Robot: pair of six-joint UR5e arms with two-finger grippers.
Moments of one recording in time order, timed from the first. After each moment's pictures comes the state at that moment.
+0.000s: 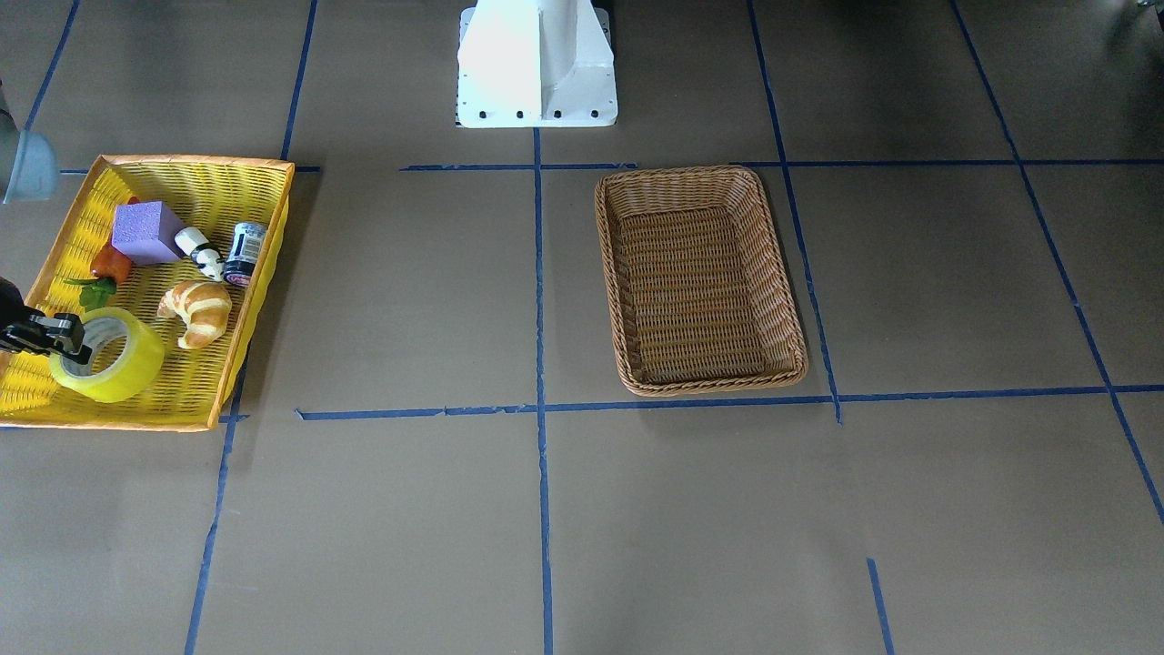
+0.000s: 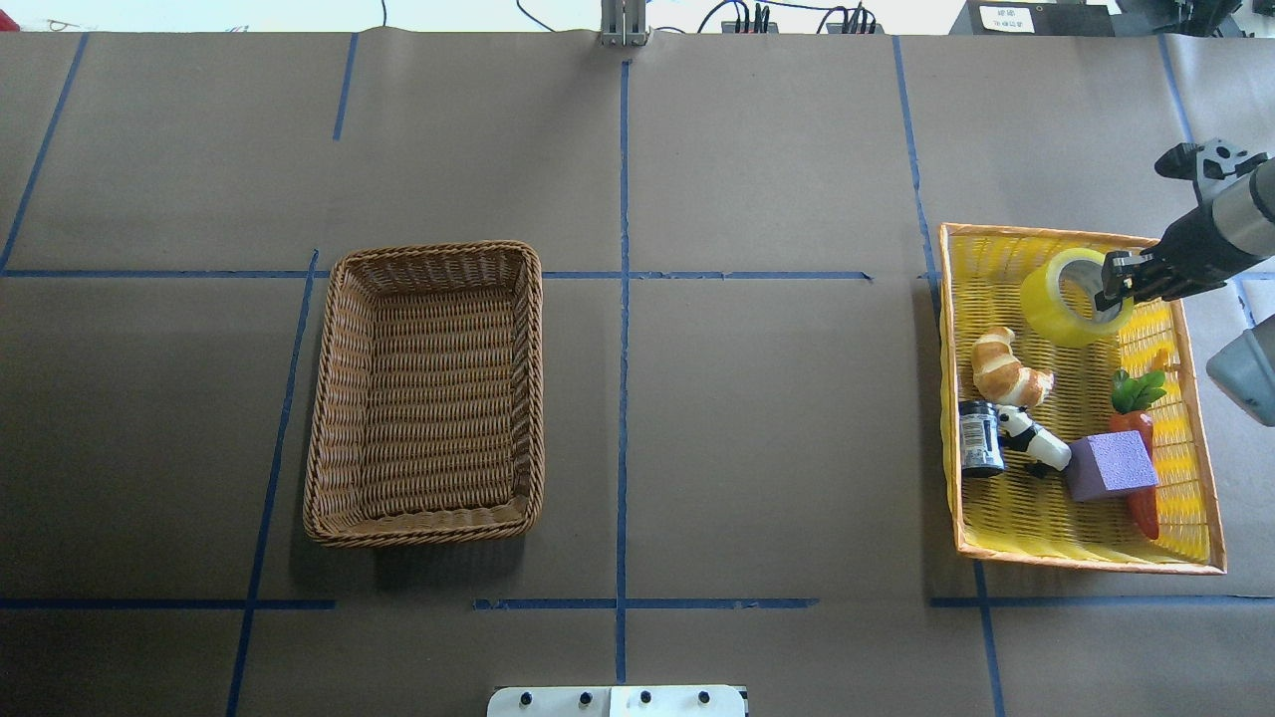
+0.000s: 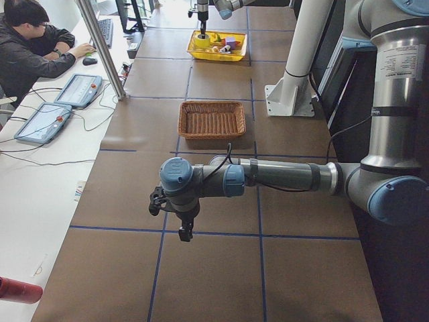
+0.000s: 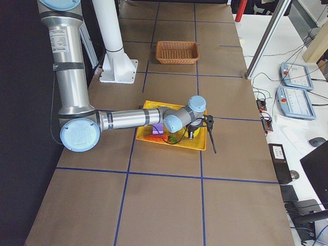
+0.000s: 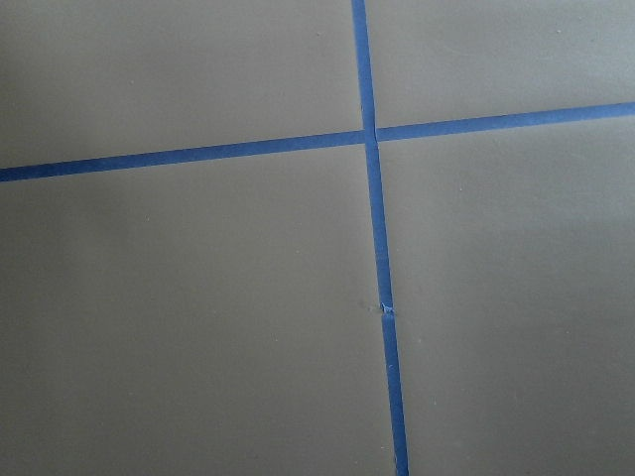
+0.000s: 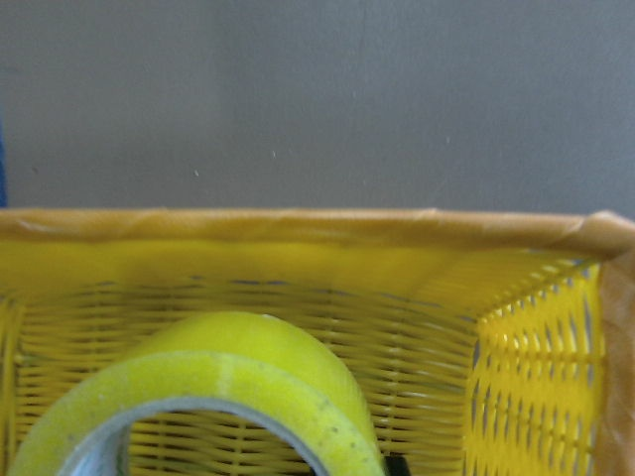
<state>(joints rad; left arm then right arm) -1.58 -1.54 -1.66 -1.46 -2.35 0.15 1.14 -1.47 1.56 -1.14 2.32 0.73</state>
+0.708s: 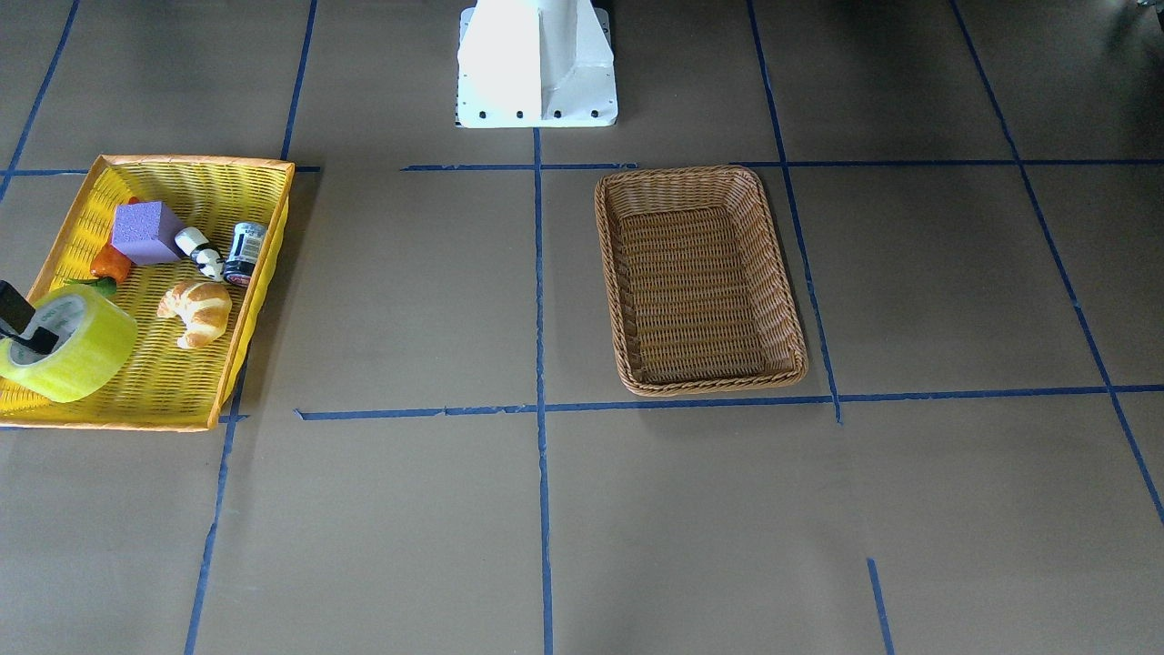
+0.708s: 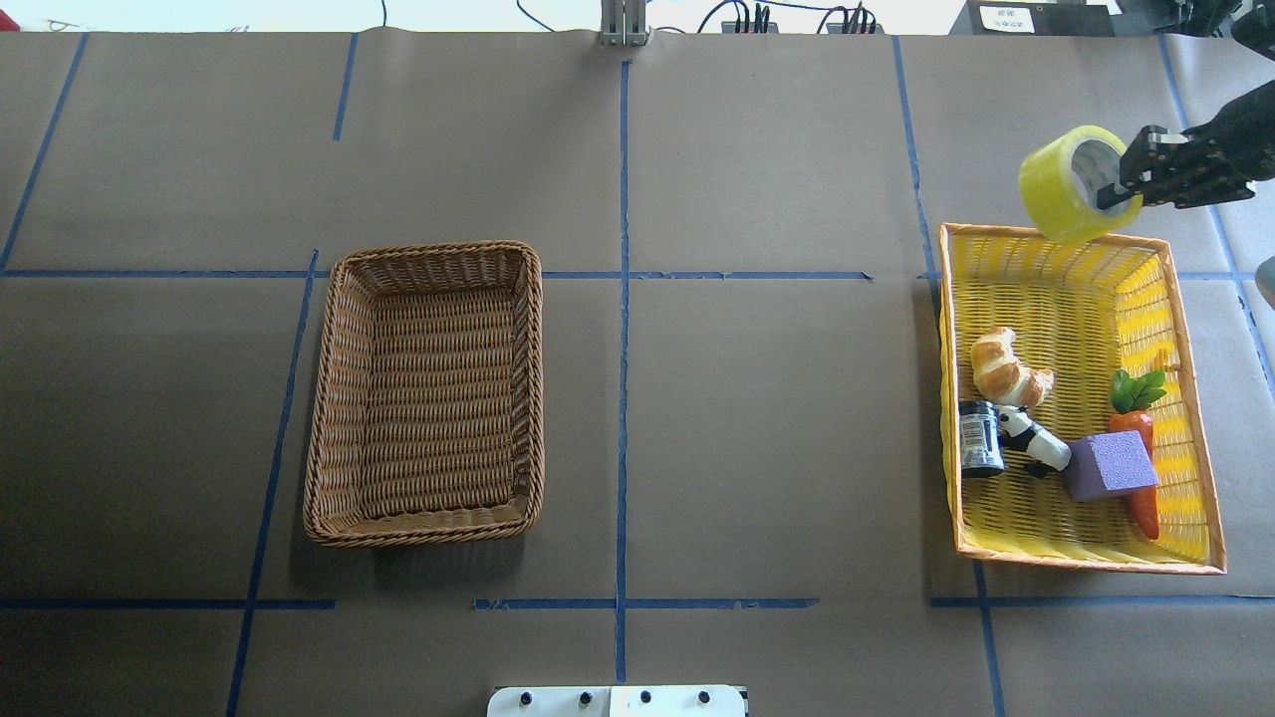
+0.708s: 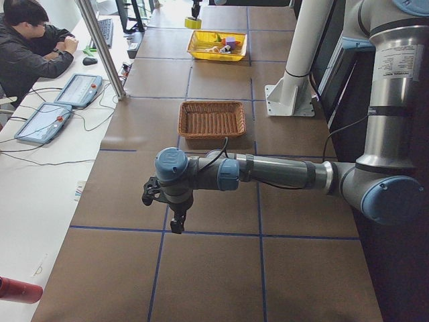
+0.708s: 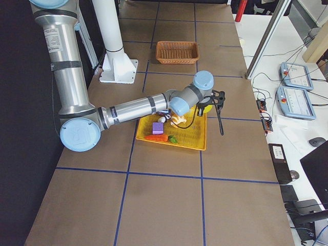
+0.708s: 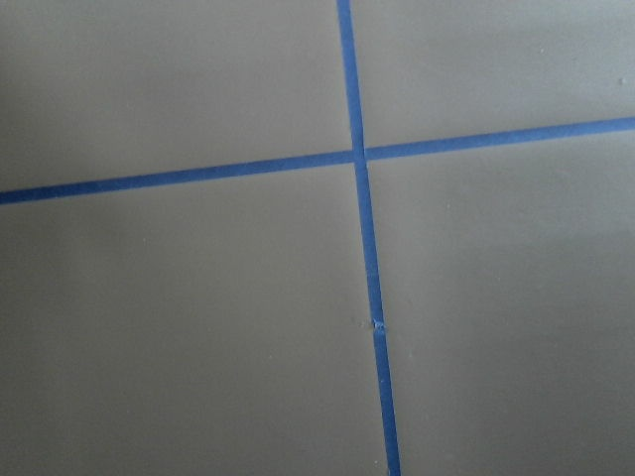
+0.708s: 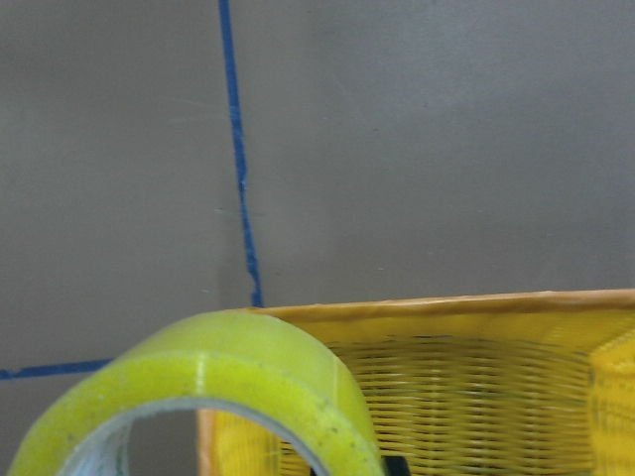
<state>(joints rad) -1.57 -1.58 -1.67 -1.53 -2.35 0.11 1.22 -1.37 1.70 -1.14 2.45 1.01</state>
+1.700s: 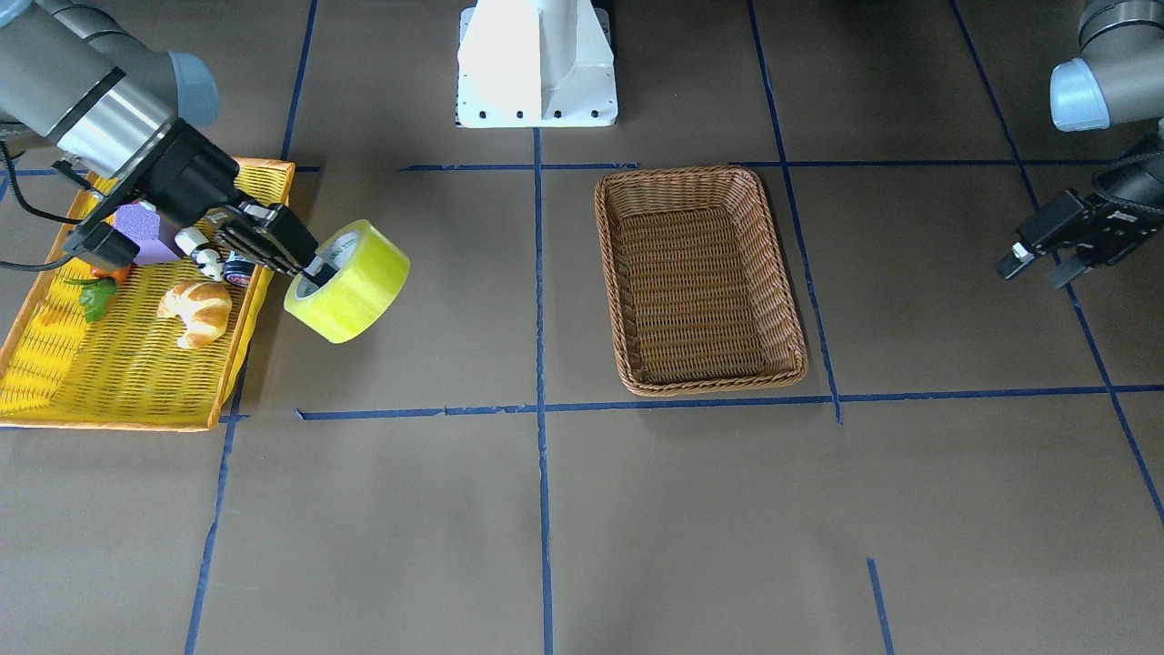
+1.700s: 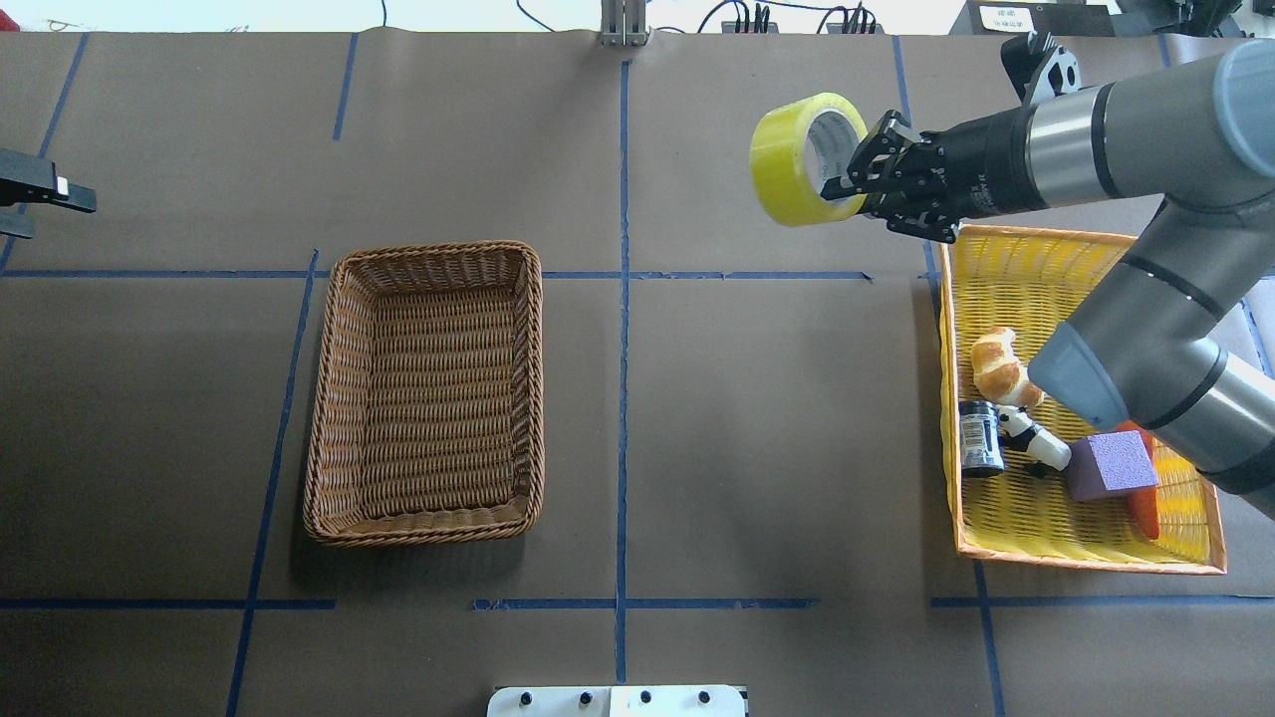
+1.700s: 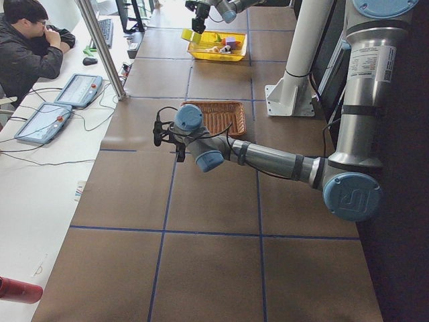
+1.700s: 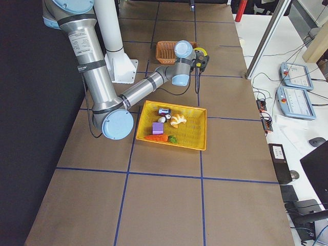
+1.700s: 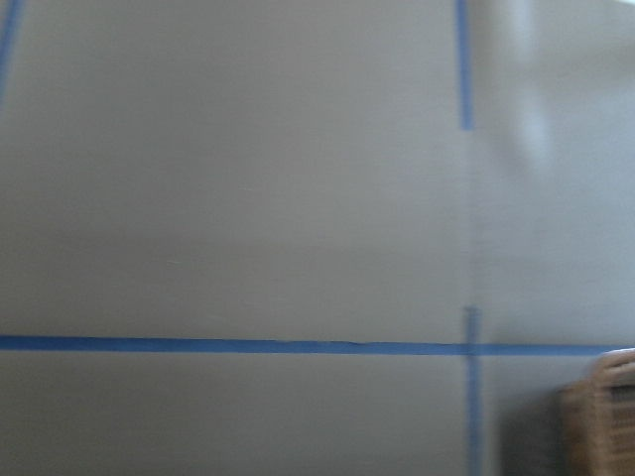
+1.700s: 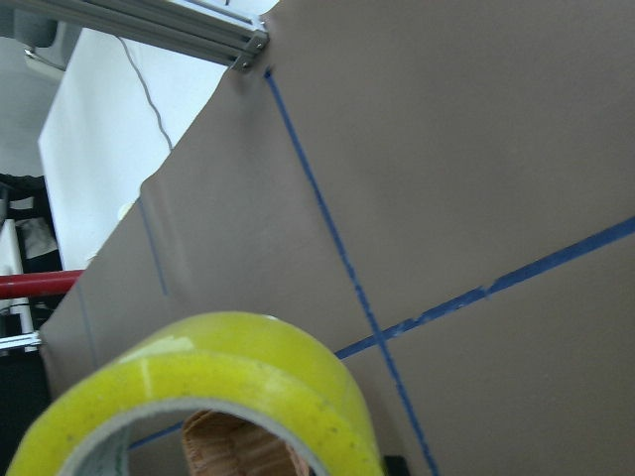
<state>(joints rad) -1.21 -1.63 -1.71 -2.49 -2.43 -1.23 0.87 -1.24 1.79 -0.61 2.10 1.90</state>
